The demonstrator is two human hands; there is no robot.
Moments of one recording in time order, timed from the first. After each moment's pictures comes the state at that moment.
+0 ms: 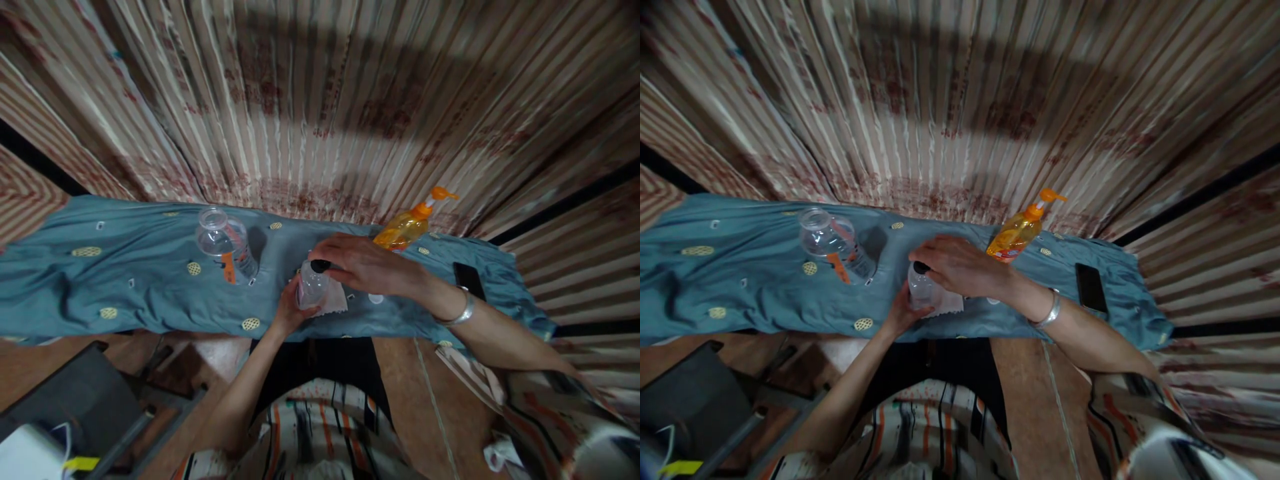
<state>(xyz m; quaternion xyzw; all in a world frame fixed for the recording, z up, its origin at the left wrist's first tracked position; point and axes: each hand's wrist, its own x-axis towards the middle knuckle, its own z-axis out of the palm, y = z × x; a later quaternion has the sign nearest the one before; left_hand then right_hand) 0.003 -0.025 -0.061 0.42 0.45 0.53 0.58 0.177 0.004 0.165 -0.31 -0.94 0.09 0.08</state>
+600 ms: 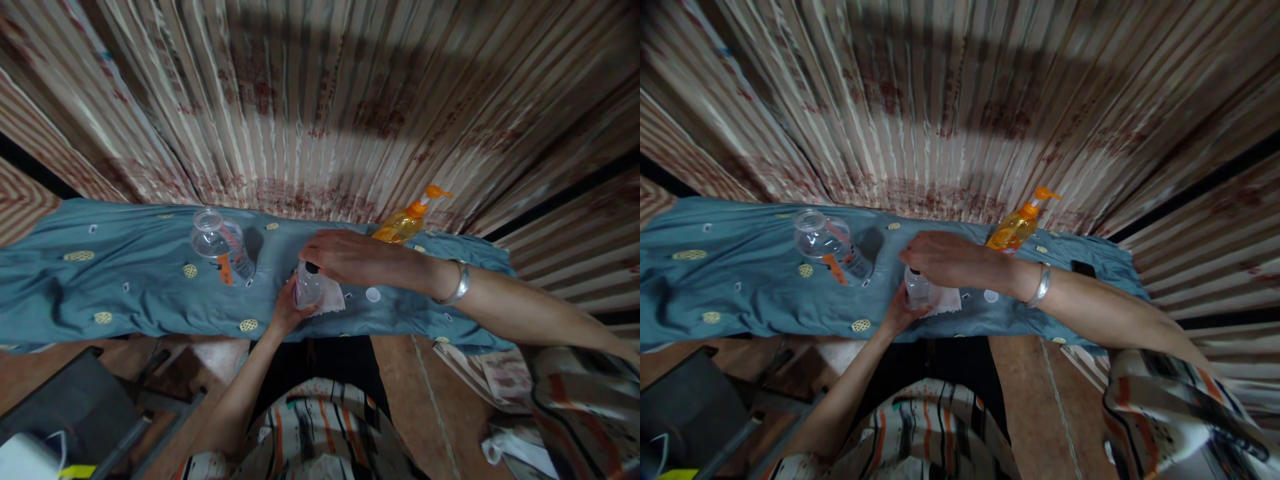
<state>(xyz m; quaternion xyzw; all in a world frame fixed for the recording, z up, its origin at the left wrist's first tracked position) 0.002 -0.024 -0.067 0.53 0.47 0.50 0.50 0.163 0.014 0.168 -0.26 -0.97 -0.02 -0.01</state>
